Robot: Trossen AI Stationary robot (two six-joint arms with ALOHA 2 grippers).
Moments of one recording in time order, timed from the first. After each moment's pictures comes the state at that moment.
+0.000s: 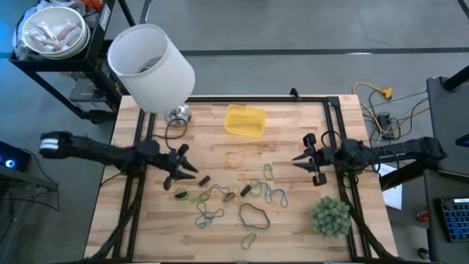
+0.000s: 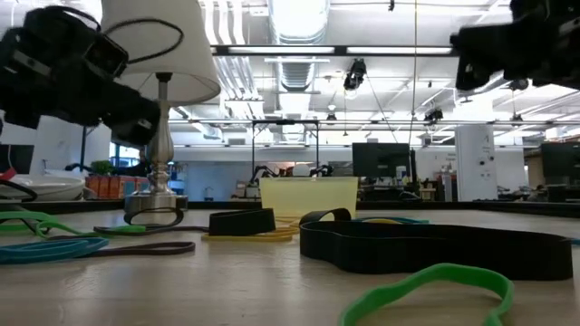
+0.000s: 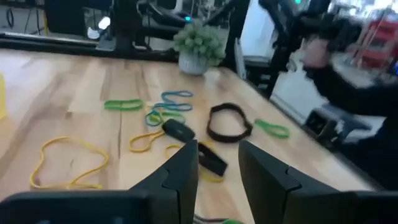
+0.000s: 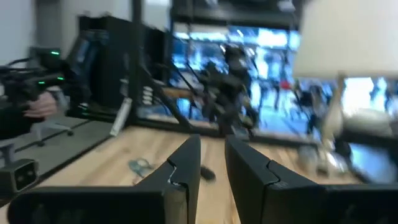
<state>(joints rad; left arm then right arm) 0.06 0.89 0.01 0.78 0.38 -0.10 0.02 0.51 0.01 0.67 -0.17 -0.07</state>
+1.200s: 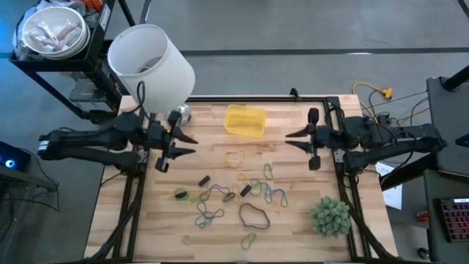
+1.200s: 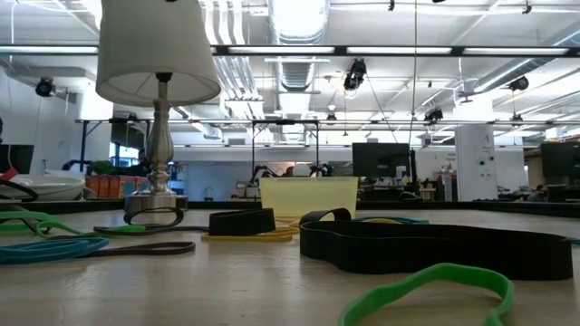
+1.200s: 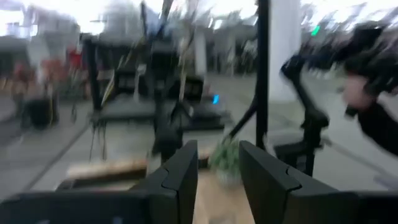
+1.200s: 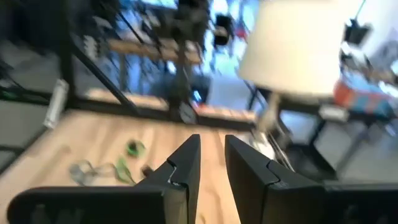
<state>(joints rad) 0.04 0.71 0.76 0.03 0.23 0.04 0.10 0.81 0.88 -0.23 0.17 -0.12</state>
